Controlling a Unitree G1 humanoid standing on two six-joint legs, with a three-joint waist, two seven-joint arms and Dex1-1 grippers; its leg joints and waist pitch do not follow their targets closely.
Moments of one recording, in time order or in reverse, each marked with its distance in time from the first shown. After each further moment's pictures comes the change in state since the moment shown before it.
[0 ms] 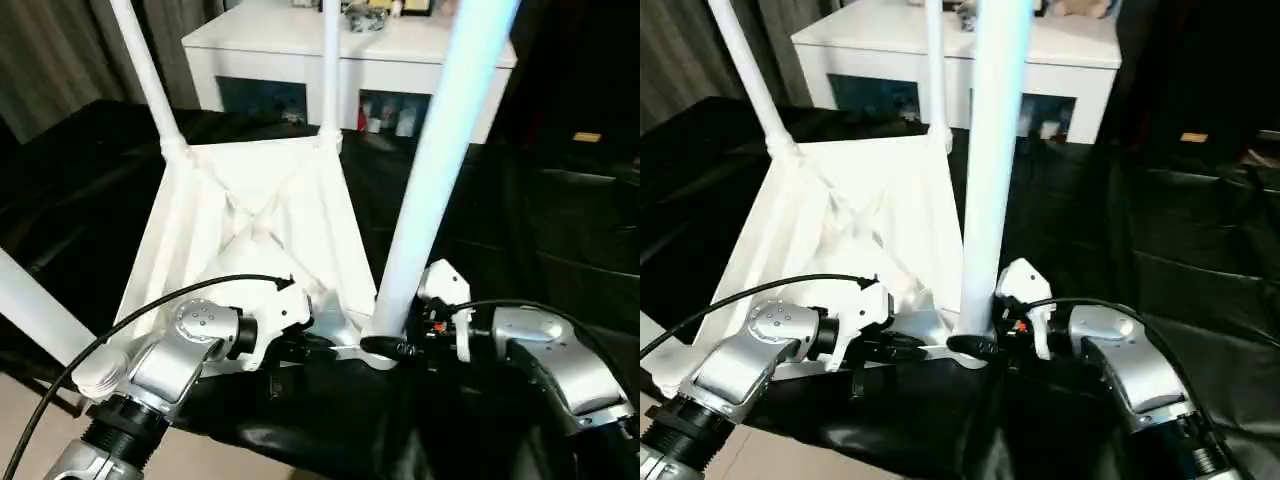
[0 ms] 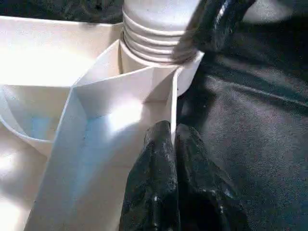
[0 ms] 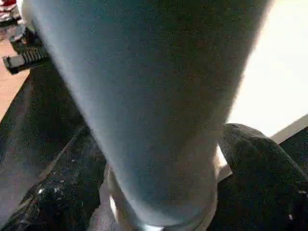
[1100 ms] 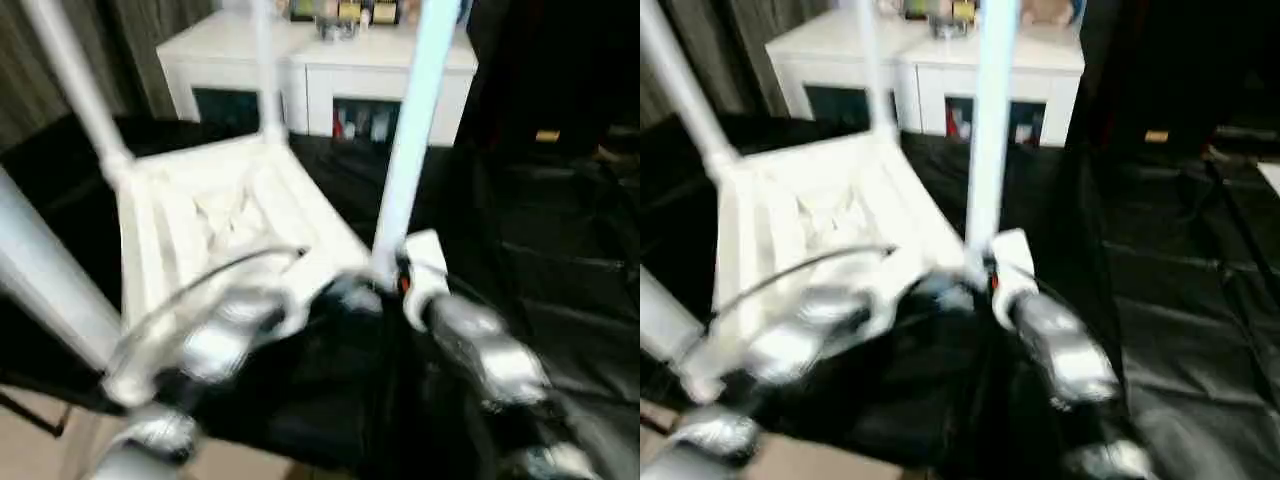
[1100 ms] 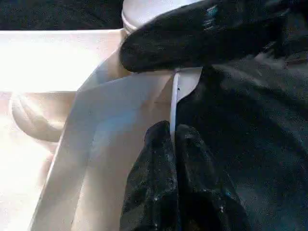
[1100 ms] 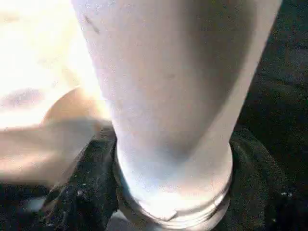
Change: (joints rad) left arm -0.210 -0.301 0.043 0.325 0.108 0.087 0.507; right arm -0.151 0.446 -0.199 0.289 -0.142 0.086 -0.868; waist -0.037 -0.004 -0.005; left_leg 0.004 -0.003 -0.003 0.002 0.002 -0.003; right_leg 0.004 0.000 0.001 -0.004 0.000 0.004
